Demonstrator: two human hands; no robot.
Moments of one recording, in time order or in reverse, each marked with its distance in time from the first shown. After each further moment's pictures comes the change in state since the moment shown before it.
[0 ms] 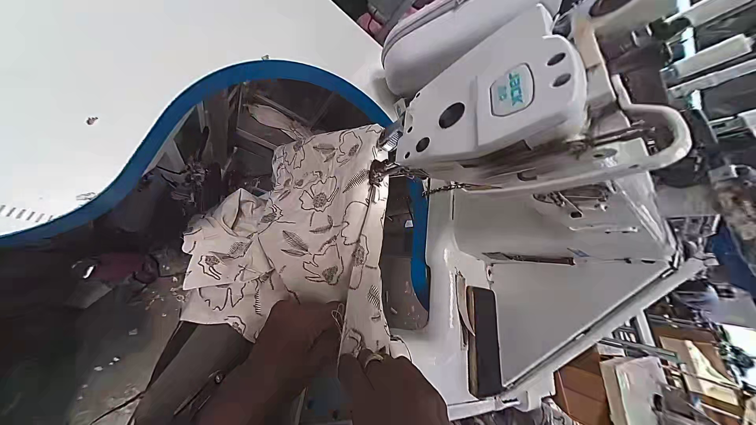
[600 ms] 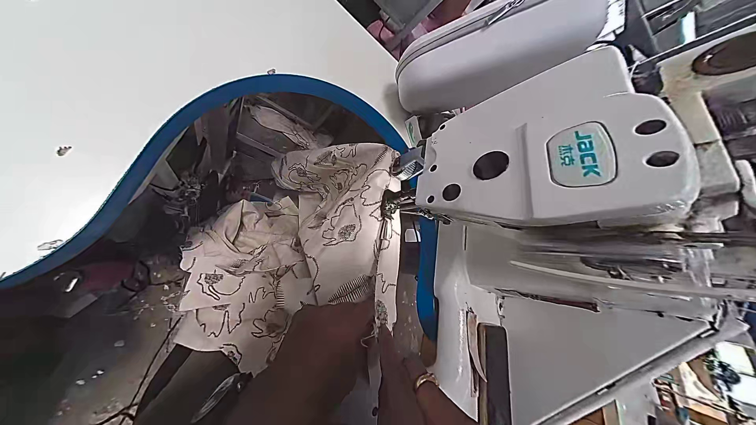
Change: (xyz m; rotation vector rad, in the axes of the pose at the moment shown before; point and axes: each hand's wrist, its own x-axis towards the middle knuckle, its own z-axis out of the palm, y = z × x) left_hand 0.054 0.000 0.006 0.187 -0.031 0.022; right_hand 0.040 0.018 0.006 -0.152 0.270 0.189
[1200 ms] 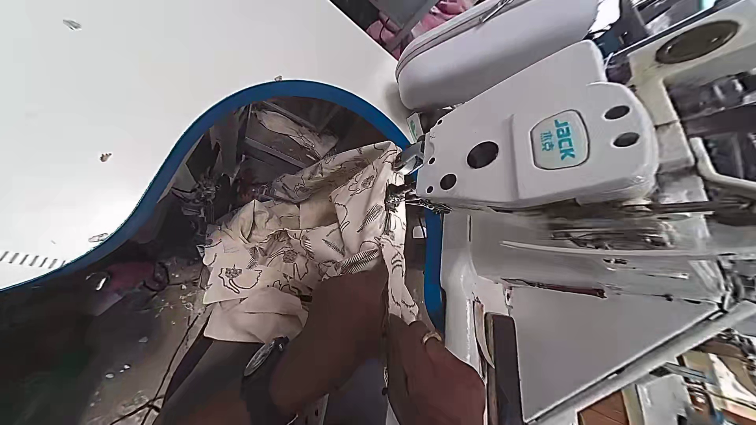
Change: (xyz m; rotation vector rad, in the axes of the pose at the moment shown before) left_hand 0.021 0.008 0.009 0.171 -0.004 -0.073; right_hand 0.004 0.014 0.018 0.077 0.127 -0.017
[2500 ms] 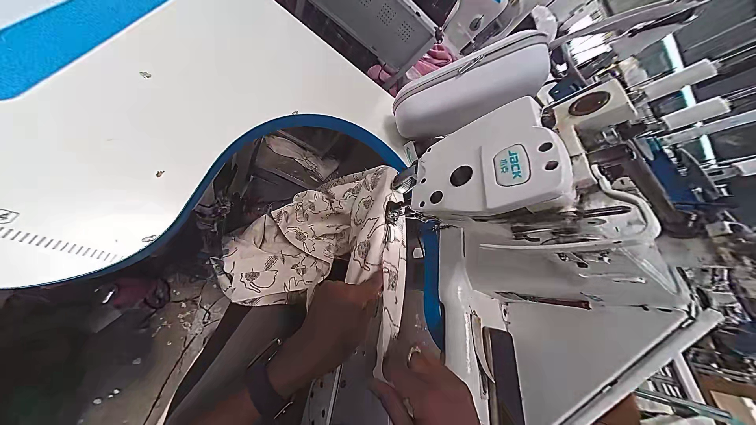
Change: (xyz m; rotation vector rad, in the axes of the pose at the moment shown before) left_hand -0.008 -0.019 -0.008 -0.277 -0.085 -0.019; right_hand -0.021 0.015 -0.022 0.291 -0.444 -0.066
